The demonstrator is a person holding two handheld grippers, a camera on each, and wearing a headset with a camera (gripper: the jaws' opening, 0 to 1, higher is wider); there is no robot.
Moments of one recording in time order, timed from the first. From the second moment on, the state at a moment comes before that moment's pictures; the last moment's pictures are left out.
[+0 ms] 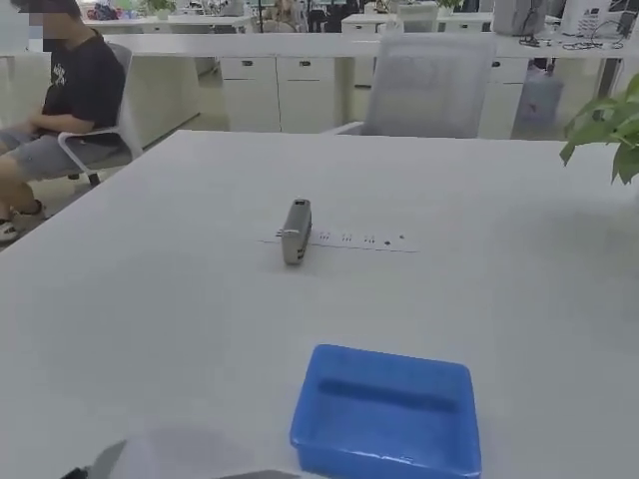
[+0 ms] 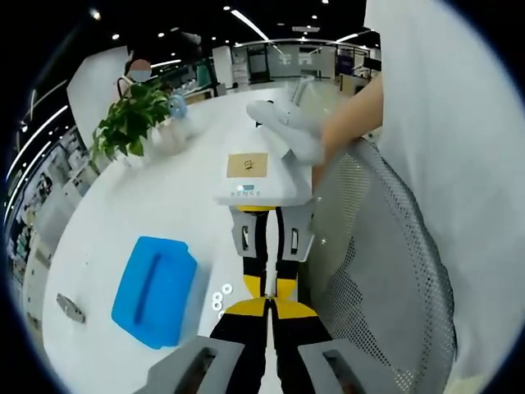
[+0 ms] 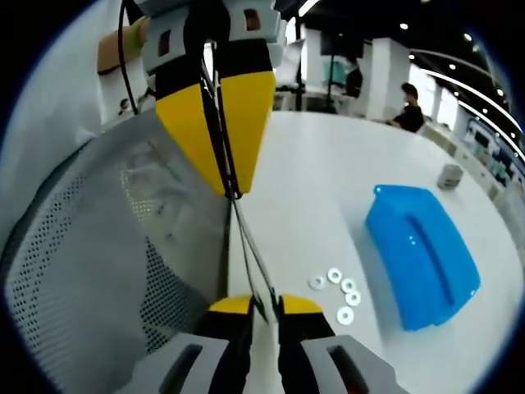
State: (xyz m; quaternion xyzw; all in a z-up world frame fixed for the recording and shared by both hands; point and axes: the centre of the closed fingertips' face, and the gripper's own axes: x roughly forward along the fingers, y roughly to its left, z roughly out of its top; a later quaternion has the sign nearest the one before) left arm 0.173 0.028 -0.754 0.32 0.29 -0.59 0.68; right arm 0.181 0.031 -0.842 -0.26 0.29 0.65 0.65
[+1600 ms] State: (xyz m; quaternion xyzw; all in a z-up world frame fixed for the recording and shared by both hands) left arm 0.223 0.038 -0.754 0.30 0.34 -0.58 0.68; right arm 0.223 0.063 -0.811 -0.17 0.30 0.65 0.68
